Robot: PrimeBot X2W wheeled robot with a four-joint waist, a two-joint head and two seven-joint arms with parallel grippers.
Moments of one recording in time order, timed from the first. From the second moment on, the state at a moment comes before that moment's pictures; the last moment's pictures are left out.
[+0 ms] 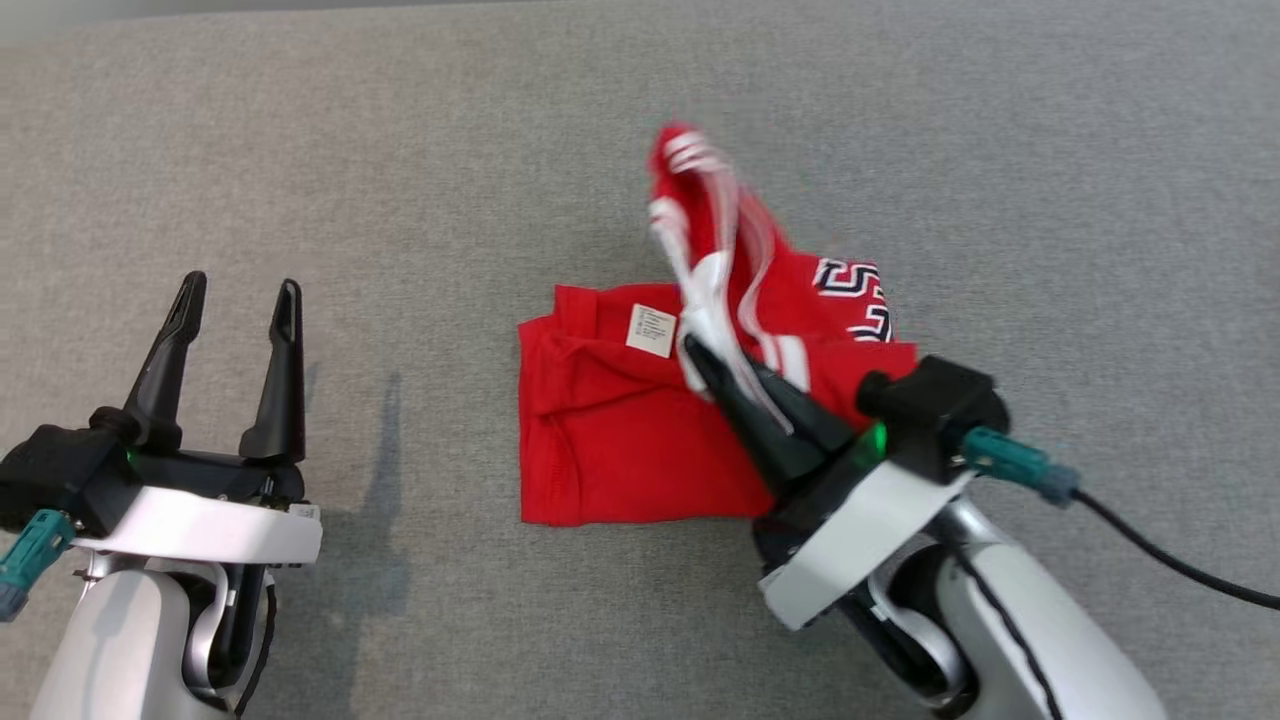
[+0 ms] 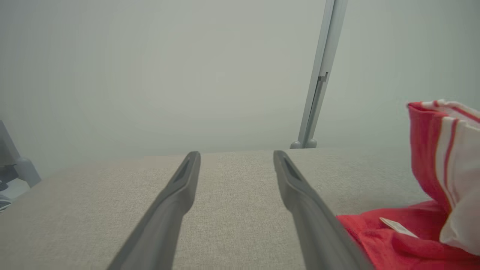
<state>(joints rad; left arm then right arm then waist) -0.24 0.27 -0.09 0.10 -0.38 -0.06 -0.26 -0.39 -0.08 0.48 -0.04 0.37 0.13 0.07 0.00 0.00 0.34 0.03</state>
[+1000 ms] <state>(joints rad) -0.28 0.24 -0.10 0.16 -0.36 -0.07 -0.26 -0.51 -0.05 0.59 0.08 0.57 0.13 -0.14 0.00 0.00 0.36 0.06</state>
